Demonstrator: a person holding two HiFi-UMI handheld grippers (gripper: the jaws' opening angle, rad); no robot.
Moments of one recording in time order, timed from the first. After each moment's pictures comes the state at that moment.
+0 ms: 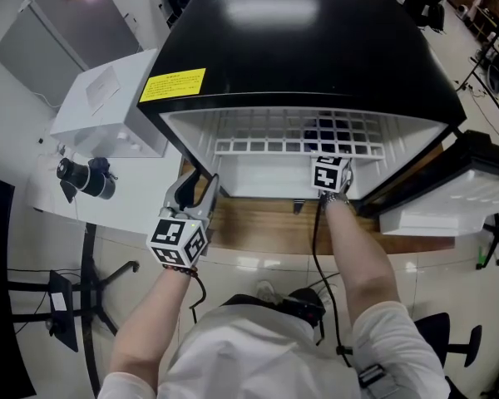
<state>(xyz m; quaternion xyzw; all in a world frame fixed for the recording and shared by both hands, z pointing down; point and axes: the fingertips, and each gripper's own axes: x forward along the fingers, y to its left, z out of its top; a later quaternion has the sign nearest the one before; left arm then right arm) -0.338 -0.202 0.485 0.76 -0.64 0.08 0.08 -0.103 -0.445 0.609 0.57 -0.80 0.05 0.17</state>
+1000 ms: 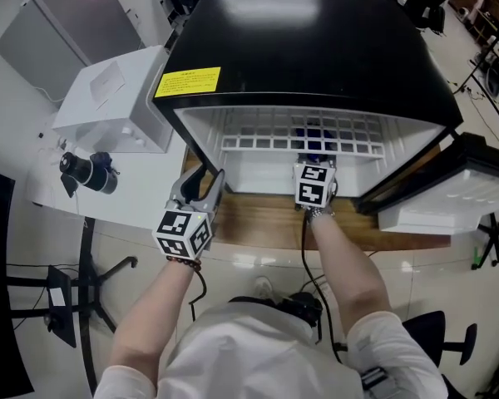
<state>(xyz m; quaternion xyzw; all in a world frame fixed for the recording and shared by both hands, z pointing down) -0.338 -0.201 0.485 0.77 -0.63 0.08 0.10 -0.159 -0.383 0.580 0.53 -0.84 0.05 0.14</state>
